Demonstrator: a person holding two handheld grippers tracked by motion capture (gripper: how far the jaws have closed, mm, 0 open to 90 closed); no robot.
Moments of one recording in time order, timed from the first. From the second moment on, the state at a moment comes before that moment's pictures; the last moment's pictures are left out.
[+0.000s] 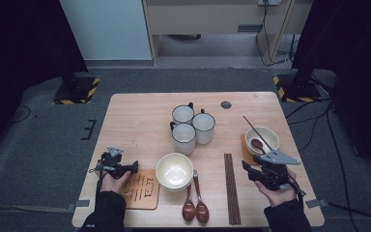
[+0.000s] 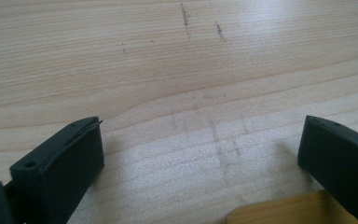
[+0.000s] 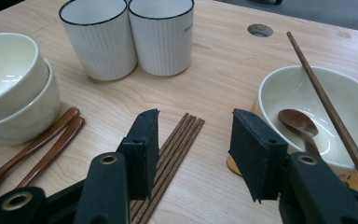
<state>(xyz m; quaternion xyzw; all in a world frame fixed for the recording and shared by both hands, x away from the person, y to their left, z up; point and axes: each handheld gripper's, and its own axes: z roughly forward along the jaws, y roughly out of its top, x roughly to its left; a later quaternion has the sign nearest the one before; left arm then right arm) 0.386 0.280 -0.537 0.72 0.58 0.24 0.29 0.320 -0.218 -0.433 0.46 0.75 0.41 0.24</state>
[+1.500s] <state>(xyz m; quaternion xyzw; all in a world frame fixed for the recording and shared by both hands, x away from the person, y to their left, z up) 0.386 0.280 -0.537 0.72 0.58 0.24 0.29 0.322 -0.204 -0.488 0.46 0.79 0.35 0.19</state>
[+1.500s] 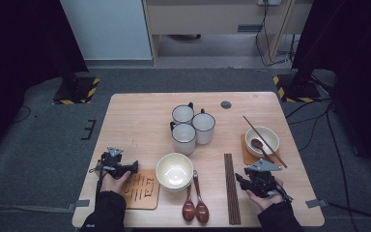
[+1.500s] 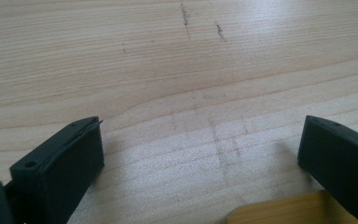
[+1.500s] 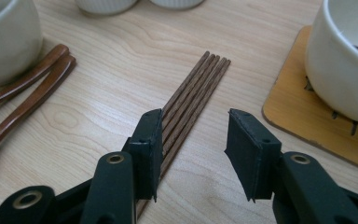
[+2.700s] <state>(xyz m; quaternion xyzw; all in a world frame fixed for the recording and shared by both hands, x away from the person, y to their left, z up) 0.386 0.280 -0.537 0.72 0.58 0.24 0.29 0.333 -0.190 -0.514 0.46 0.83 0.29 0.15</state>
